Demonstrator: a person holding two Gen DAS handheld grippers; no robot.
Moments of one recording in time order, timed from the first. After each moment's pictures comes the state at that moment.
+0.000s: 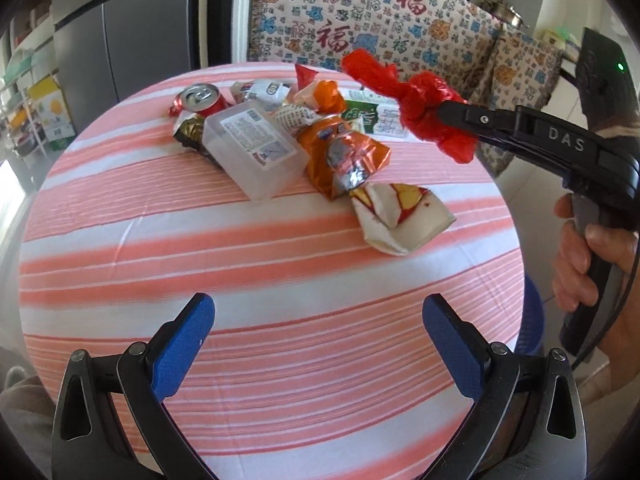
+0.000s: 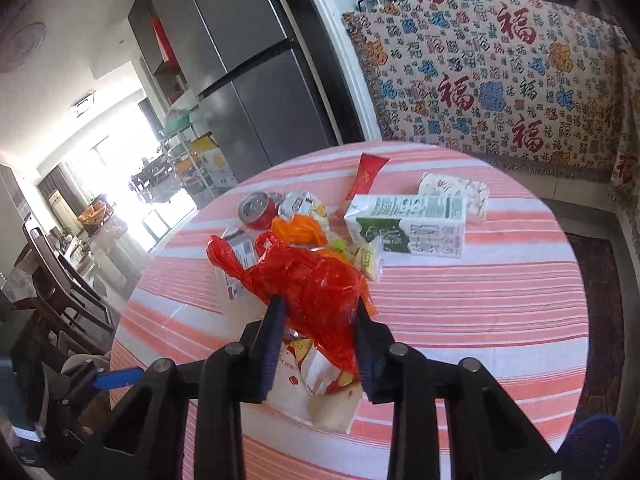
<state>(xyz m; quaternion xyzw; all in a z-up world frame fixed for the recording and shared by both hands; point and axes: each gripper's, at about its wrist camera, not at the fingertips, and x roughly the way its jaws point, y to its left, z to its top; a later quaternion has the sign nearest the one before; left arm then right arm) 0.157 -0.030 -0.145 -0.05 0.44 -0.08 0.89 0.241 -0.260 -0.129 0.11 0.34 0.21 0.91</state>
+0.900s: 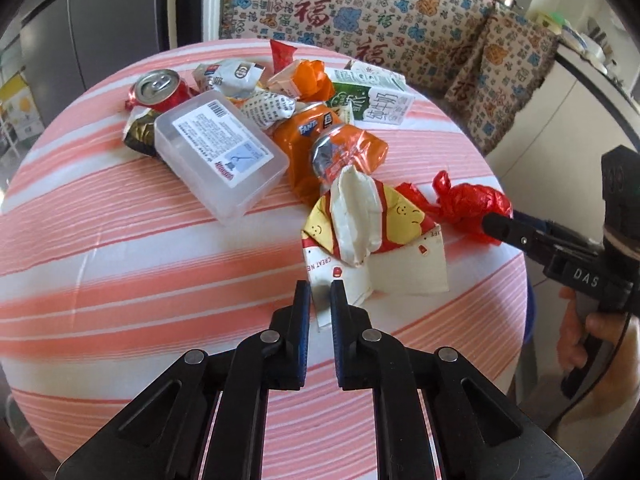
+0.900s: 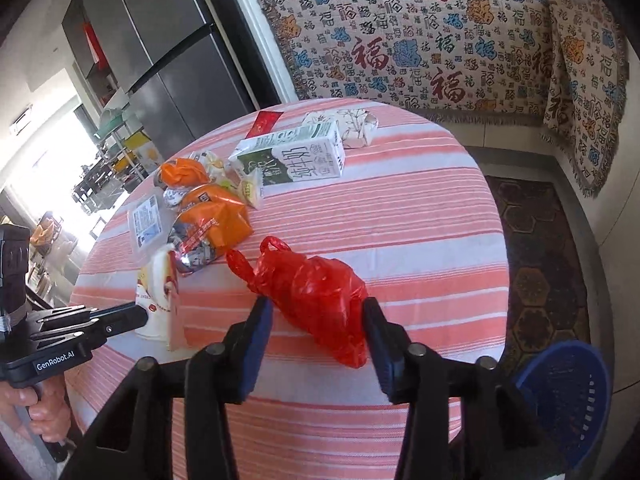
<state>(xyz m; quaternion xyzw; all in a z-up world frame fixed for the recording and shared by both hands) 0.205 -0.028 -0.159 -0.03 0.49 -0.12 0.86 0.215 -0.311 -0.182 0.12 0.41 0.11 0.90</state>
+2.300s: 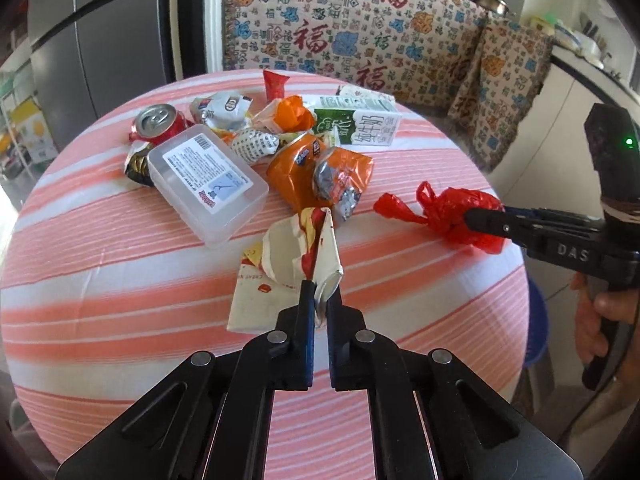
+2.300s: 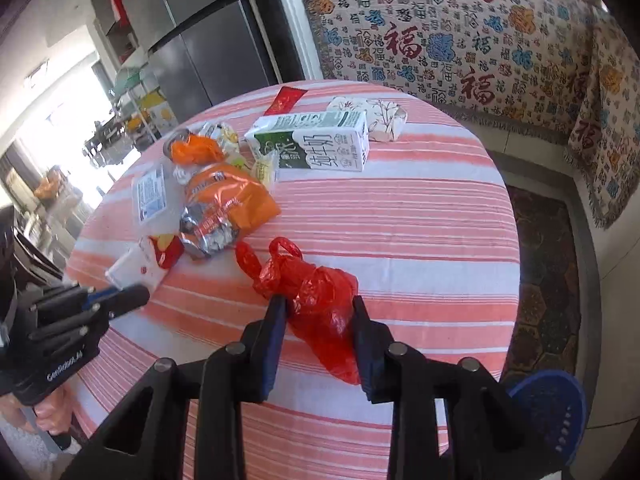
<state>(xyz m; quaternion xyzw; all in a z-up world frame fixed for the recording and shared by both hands) 0.191 -0.050 -0.152 -0.02 0.44 -0.11 0.89 0.233 -0.309 -0.174 0.07 0.44 0.14 0.88</state>
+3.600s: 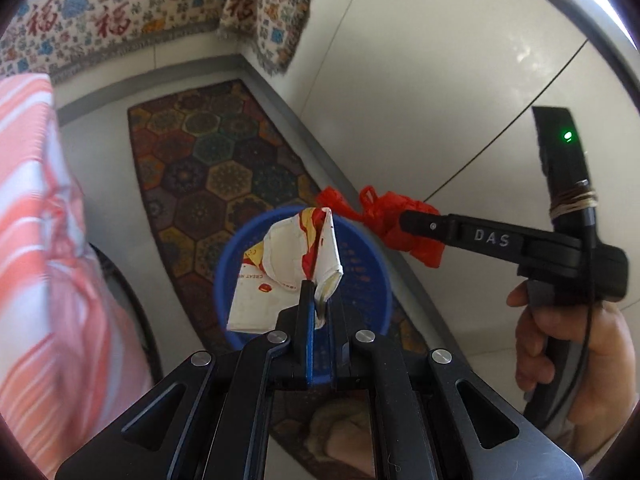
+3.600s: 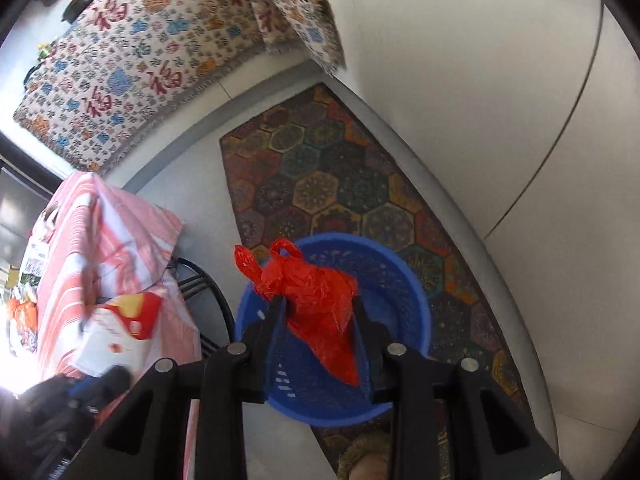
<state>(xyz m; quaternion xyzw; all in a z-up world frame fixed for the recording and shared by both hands) 0.211 -0.437 -0.219 0.04 0.53 -0.37 0.76 0.088 -0.651 -0.260 0.30 0.49 -0.19 0.80</state>
